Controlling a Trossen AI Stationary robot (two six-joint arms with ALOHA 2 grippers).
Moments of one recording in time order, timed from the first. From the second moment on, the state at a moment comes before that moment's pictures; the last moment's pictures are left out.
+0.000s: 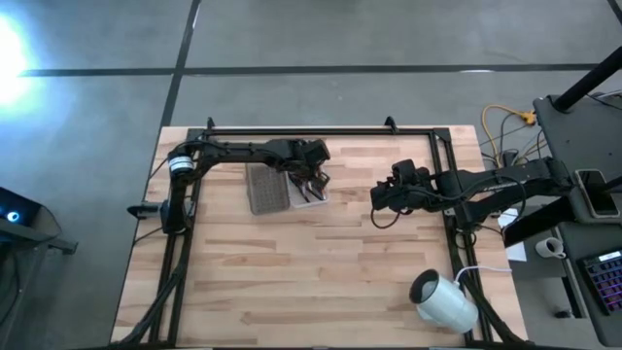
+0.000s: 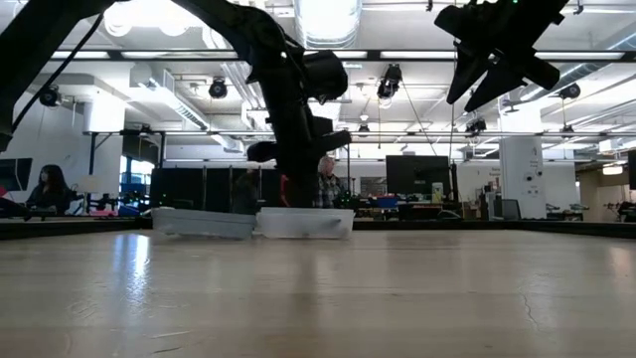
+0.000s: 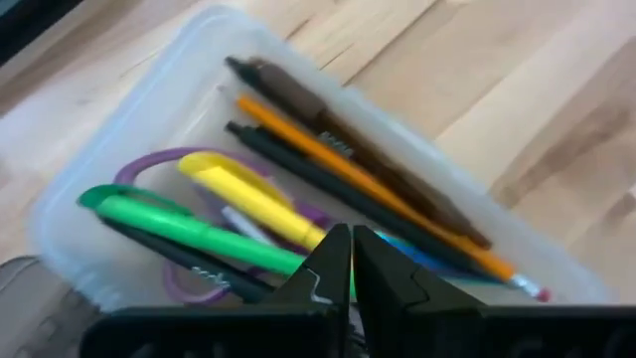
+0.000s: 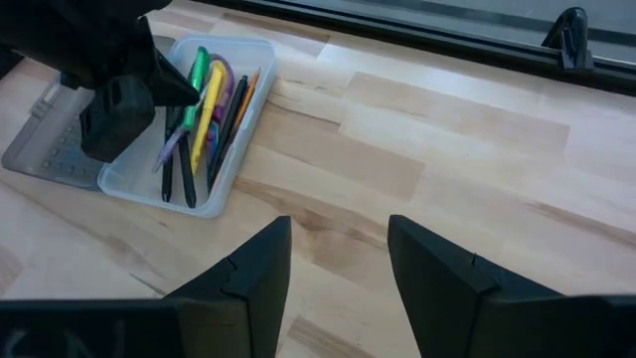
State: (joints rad) left arm 0.31 1.96 1.52 -0.68 -0.22 -0.51; right arm 0.12 1.15 0.94 -0.86 0.68 1.14
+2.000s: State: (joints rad) left arm 0.24 1.18 0.78 0.18 -0.09 -0.63; right arm -0.17 0.86 0.95 -0.77 0.49 0.69
